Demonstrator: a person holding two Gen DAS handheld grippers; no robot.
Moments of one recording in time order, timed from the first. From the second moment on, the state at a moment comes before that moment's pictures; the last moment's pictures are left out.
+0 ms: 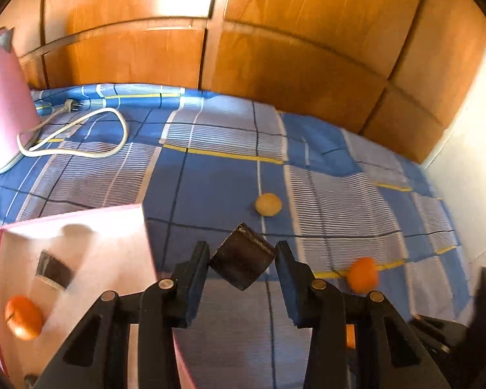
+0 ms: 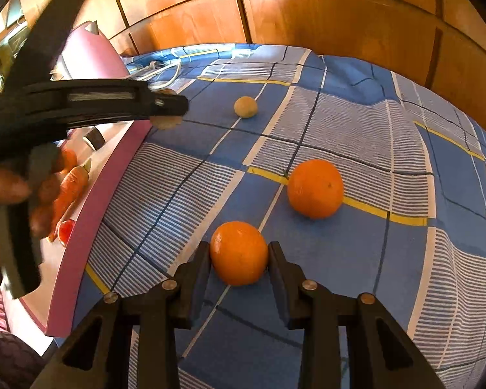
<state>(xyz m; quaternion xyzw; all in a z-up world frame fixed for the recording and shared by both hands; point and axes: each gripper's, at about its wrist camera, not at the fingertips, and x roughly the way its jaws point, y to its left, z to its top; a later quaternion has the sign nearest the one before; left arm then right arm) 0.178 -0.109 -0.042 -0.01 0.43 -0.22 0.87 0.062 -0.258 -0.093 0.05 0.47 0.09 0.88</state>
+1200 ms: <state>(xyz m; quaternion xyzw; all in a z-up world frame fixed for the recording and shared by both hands) 0.037 0.052 -0.035 -0.09 0.42 -0.11 0.90 0.001 -0.143 -0.049 0.00 0.44 0.20 0.88</state>
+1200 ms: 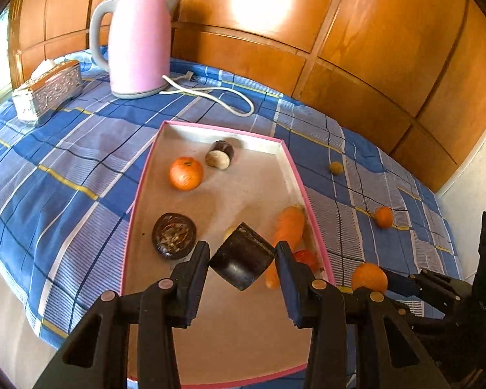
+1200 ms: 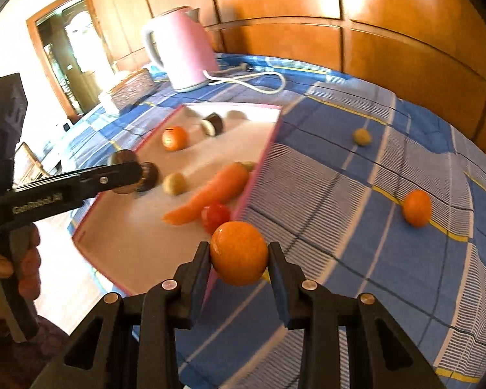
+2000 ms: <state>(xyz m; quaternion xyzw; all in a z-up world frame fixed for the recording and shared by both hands) 0.044 0.074 -0.038 -0.12 0.42 -0.11 0.89 0.012 -0.098 -0.055 0.00 0.46 0.25 0.85</state>
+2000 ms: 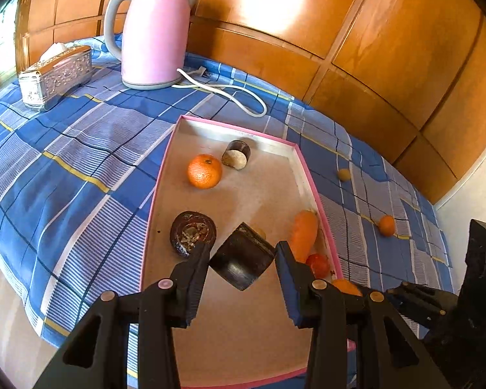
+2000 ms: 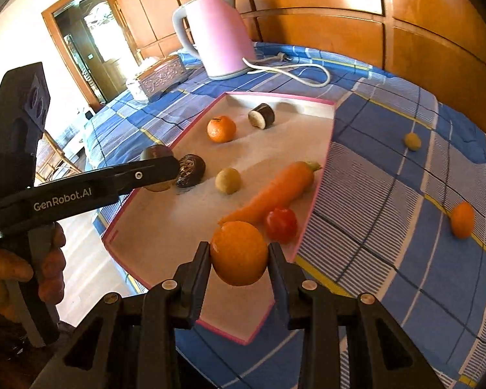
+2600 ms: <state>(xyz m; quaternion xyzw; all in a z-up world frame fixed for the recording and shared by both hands) 0.038 0.067 -0.033 -0.09 0.41 -0.07 0.90 0.009 -0.113 -0.059 0.02 0.46 0.21 0.86</state>
